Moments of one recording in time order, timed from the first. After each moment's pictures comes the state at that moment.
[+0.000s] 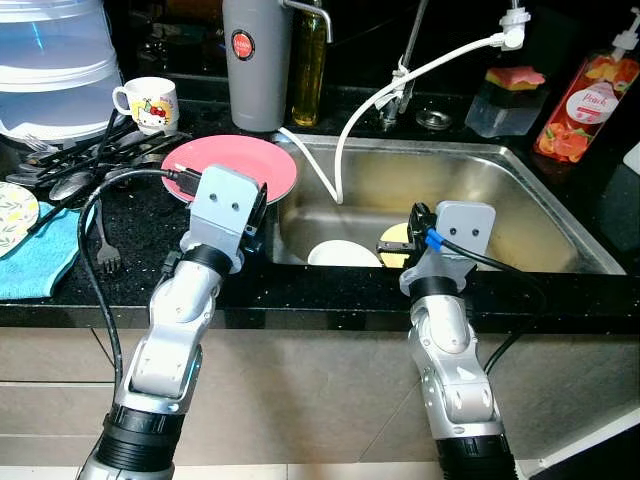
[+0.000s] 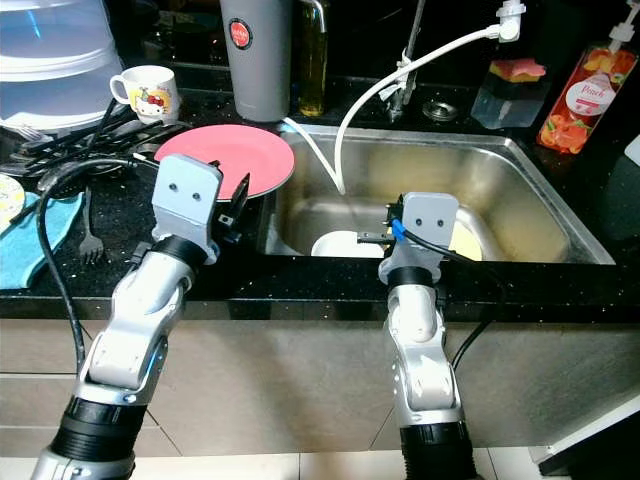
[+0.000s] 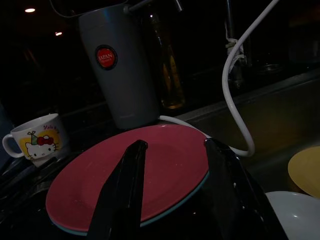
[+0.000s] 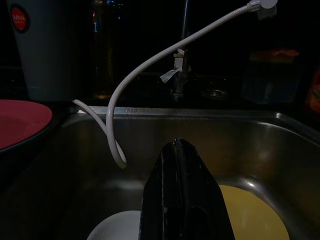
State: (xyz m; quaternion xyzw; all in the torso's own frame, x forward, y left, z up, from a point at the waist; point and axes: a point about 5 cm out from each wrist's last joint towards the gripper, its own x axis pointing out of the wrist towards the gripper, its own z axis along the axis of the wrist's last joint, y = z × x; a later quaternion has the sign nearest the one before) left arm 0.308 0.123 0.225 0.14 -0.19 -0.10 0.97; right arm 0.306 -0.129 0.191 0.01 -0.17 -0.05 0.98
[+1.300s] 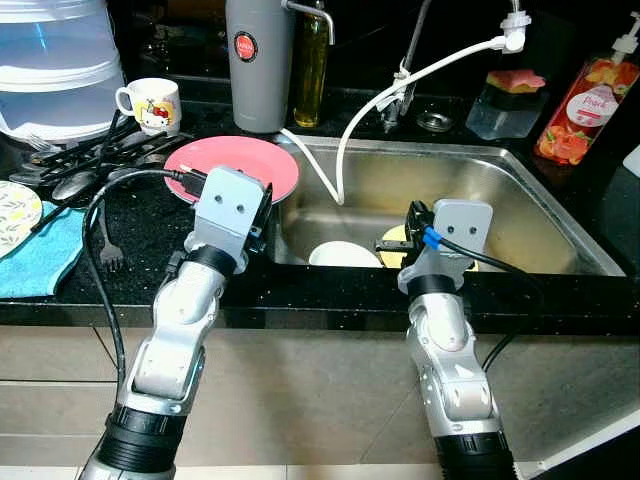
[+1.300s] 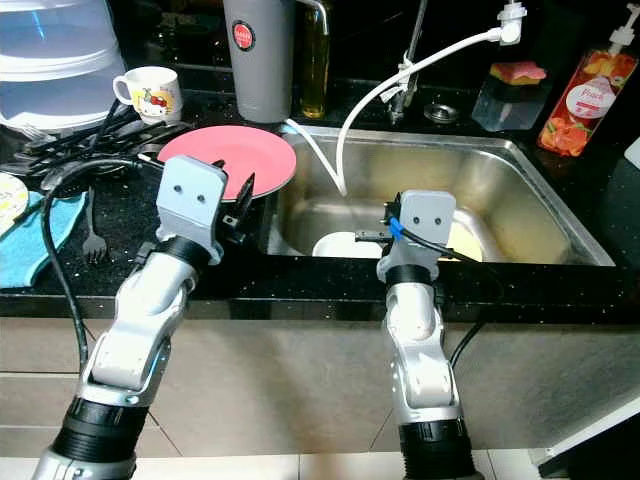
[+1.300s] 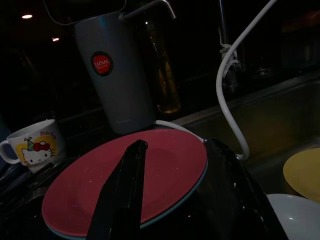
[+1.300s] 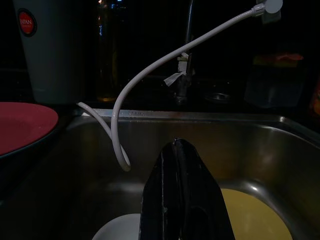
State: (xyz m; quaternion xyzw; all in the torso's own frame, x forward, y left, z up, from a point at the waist) left arm 0.306 0.118 0.225 0.14 -0.20 -0.11 0.96; right arm 0.307 -0.127 0.192 0.01 -0.17 -0.04 0.98
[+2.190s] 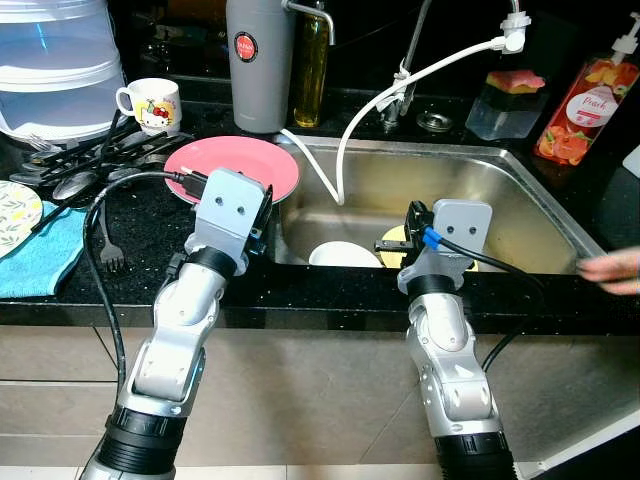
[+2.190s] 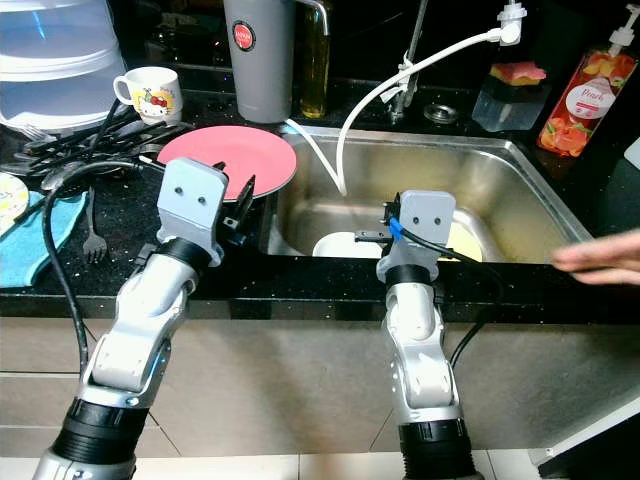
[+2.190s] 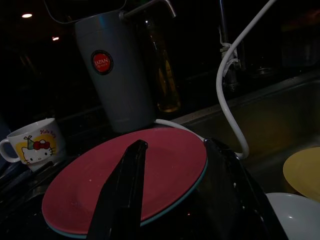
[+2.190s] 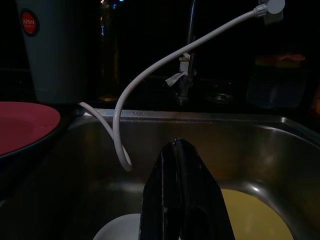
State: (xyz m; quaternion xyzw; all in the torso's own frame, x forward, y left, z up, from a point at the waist) left arm 0.306 0.118 0.223 0.14 -0.20 -0.11 0.97; right arm 0.307 -0.126 0.192 0.01 -0.17 -0.04 0.98
